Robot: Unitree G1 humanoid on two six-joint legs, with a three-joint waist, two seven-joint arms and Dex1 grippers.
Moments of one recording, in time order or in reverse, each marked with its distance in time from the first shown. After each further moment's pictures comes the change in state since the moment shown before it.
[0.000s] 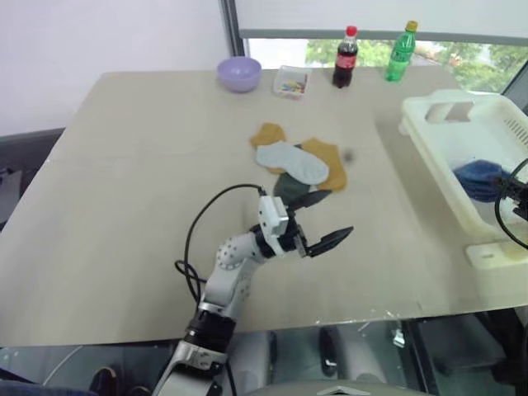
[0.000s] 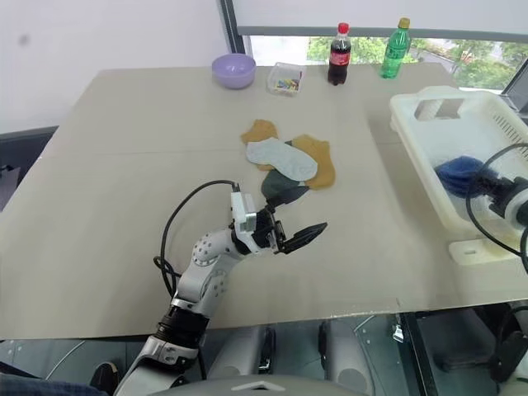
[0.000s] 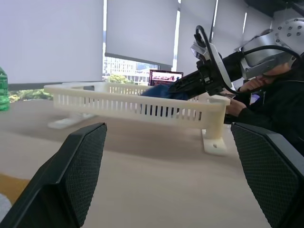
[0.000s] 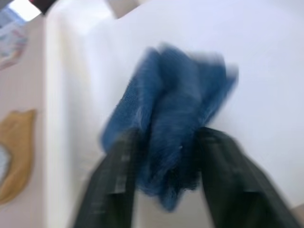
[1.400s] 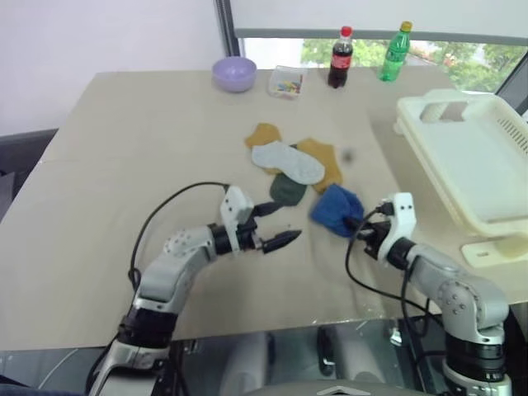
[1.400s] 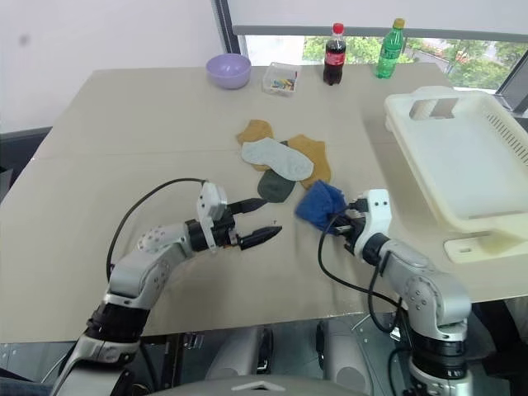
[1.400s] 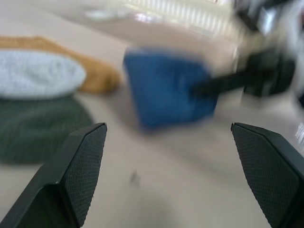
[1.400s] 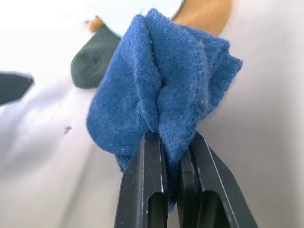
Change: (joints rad) left arm 0.079 0.356 0.089 -0.161 0.003 0.354 0.020; right arm 0.242 0.493 0.603 -0.472 -0.304 -0.238 0.270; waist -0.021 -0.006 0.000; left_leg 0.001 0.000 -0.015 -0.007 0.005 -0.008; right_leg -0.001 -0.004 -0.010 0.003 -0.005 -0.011
